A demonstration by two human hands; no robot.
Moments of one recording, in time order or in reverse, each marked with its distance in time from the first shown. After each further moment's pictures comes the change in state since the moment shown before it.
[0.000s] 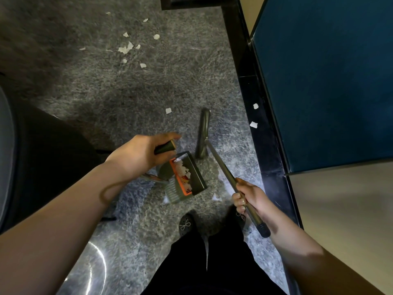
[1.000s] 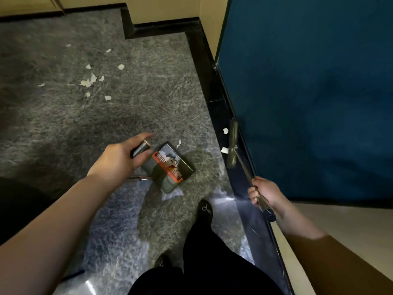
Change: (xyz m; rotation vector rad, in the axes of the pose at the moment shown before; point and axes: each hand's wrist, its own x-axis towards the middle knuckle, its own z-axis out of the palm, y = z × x) left_hand 0.188 0.094 -0.024 -0.077 0.204 -0.062; right_hand 0.028 -0.235 -0.118 0.019 0.262 -0.131
